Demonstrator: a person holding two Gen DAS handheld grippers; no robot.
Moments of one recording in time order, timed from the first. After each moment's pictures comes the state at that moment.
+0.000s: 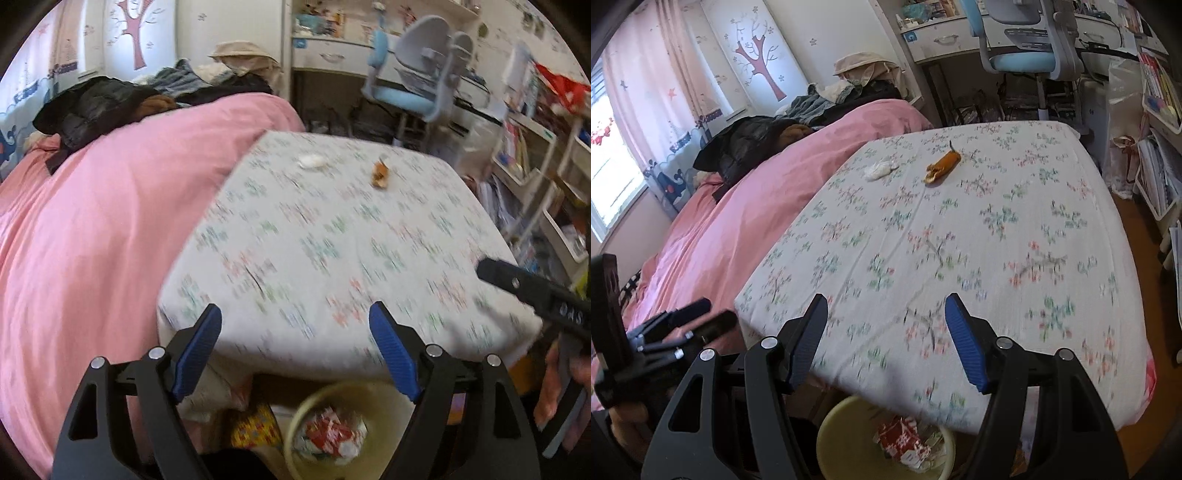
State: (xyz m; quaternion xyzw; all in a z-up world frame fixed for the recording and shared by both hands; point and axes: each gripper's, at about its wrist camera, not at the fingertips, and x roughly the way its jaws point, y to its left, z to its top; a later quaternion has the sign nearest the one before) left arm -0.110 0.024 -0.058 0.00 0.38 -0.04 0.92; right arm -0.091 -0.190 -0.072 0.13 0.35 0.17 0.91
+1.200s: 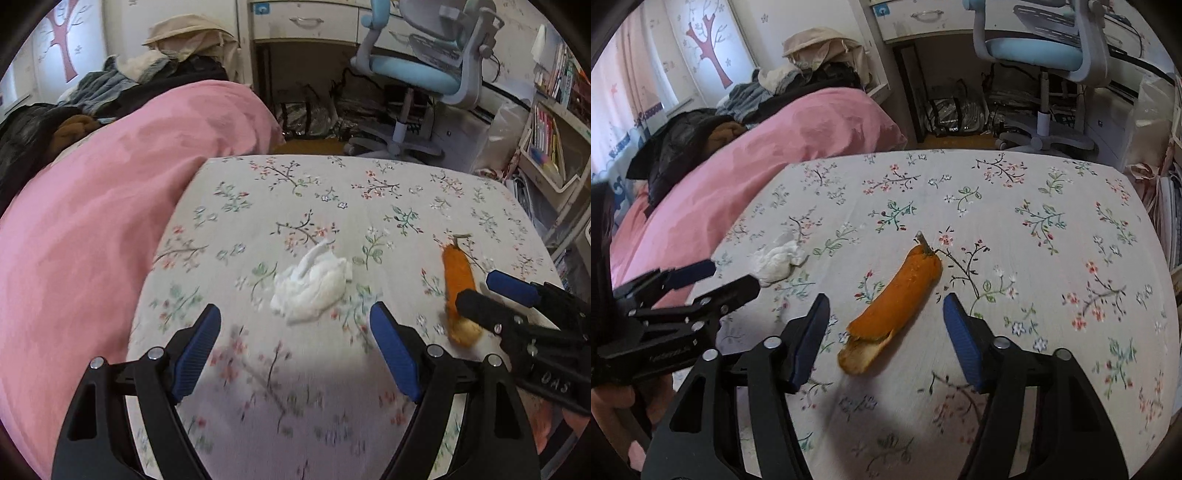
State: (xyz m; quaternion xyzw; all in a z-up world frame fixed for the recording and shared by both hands) left arm 0.170 -0.018 -0.094 0.05 0.44 -0.10 0.89; right arm 0.193 -0.185 -0.104 0.08 0.40 0.11 0.91
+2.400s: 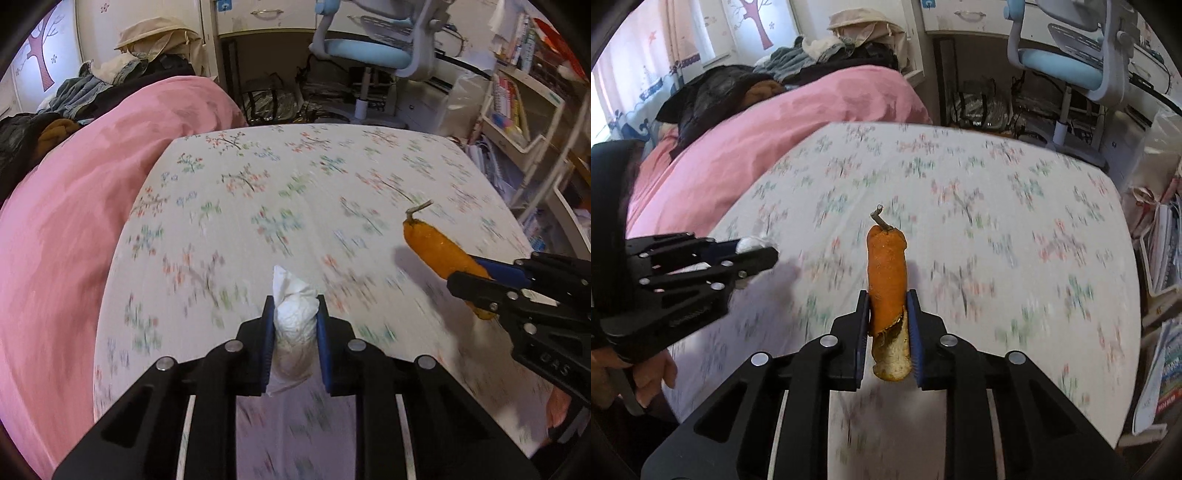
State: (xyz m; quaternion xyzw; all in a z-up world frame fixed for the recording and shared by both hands) left arm 0.086 -0.043 -0.085 0.07 0.45 -0.15 0.88; right arm 0.094 -0.187 -0.089 0.00 0.42 0.15 0.89
